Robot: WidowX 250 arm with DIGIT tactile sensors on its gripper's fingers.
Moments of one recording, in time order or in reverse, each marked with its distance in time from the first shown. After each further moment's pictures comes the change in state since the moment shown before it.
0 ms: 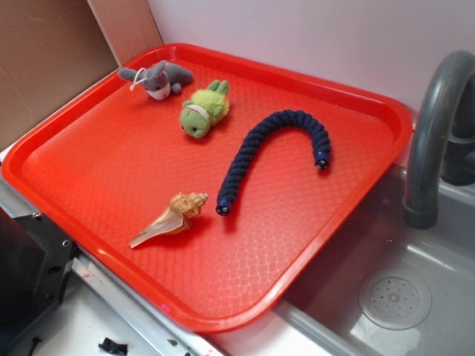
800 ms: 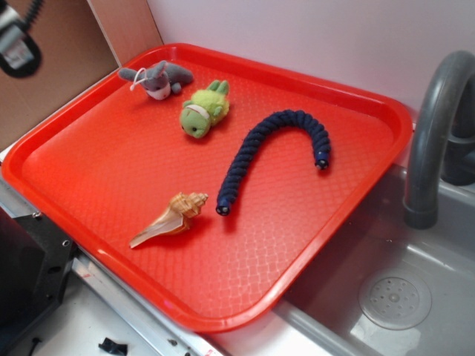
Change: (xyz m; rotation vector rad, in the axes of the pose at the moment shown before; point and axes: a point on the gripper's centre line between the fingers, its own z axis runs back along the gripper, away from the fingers) arm 0.016 -0.022 -0.037 -0.010 -0.065 -0.179
